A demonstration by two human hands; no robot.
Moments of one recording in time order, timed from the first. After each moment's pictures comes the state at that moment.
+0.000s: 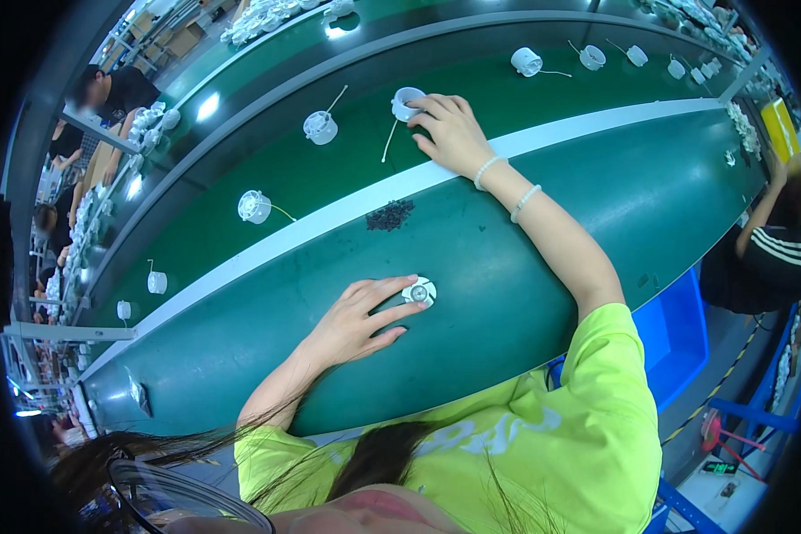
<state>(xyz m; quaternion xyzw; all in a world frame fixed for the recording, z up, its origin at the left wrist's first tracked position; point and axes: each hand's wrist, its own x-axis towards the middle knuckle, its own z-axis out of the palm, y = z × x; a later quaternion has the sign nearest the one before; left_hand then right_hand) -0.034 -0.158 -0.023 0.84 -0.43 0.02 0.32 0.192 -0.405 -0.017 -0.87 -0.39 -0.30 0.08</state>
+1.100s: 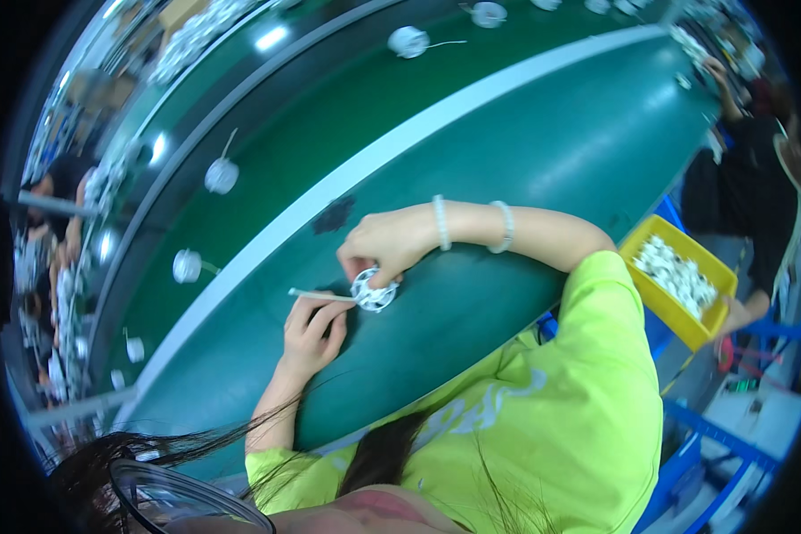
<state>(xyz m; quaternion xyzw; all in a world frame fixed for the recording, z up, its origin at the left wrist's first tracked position) -0.037 -0.170 -0.025 0.84 -0.34 0.15 0.39 0.081 -0.403 0.035 -0.76 -0.44 0.38 0.29</state>
